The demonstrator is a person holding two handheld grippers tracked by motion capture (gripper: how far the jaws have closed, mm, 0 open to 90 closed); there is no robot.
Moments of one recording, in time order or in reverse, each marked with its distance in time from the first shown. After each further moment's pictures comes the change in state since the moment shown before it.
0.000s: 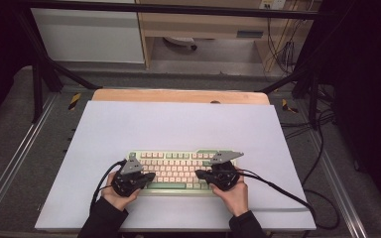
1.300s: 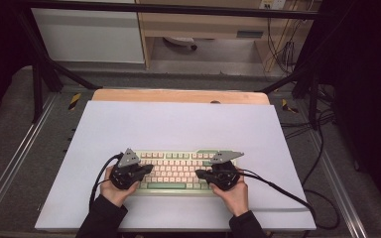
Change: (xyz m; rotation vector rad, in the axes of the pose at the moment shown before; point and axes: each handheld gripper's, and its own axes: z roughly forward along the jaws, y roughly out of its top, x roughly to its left) left arm 0.013 0.013 -0.004 -0.039 0.057 -0.031; right arm 0.000 0.000 -0.001 -0.002 -0.002 0.001
